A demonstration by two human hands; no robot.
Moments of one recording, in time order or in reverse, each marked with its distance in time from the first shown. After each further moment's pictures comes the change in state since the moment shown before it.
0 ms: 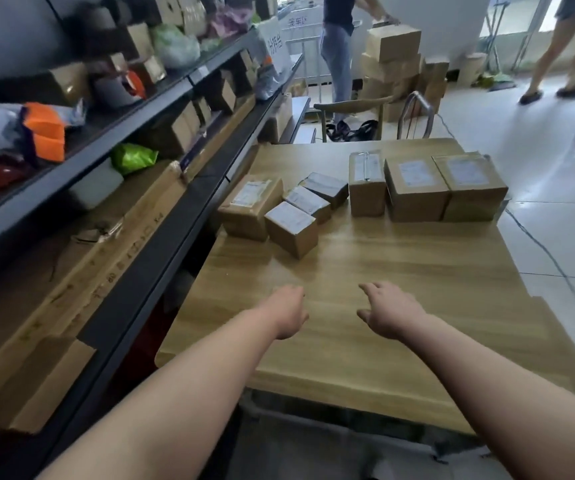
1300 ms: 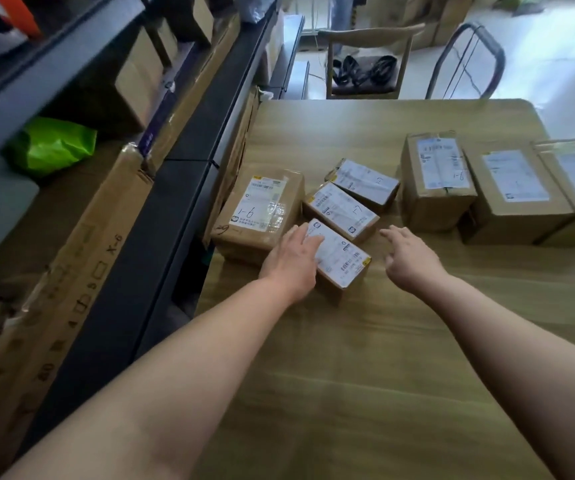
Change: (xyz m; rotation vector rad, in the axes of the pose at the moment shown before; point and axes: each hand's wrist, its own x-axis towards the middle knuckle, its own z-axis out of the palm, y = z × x) left_hand 0.263 -0.121 -0.088 -0.113 0.183 0.119; right_hand 0.301 -0.038 -0.040 0.222 0.114 0.173
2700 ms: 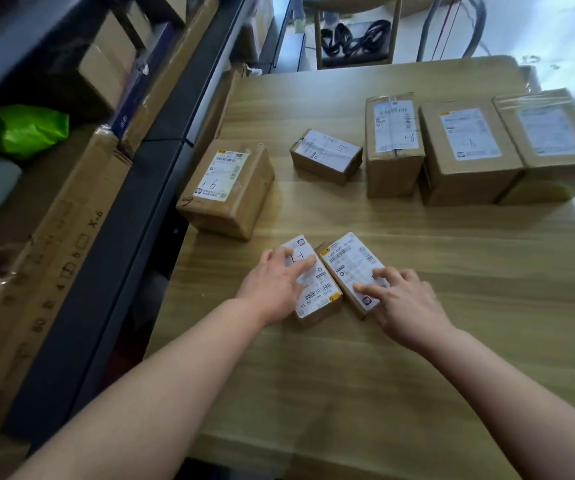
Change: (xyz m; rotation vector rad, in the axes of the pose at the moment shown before) left_hand -0.070 0.065 0.044 0.122 -0.161 -0.012; right_hand -0.120 0.094 0.017 -0.284 -0.160 -0.237
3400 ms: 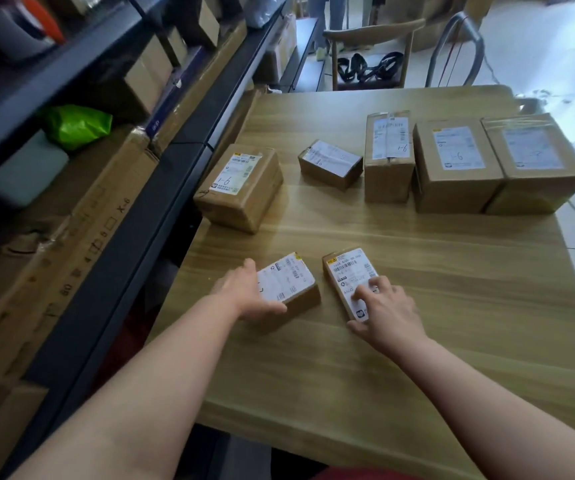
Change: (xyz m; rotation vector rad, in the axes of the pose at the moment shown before) left_hand -0.056 -0.011 0.007 -0.092 -0.058 -0.412; right_hand -0.043 -0.012 0.022 0.135 0.081 0.041
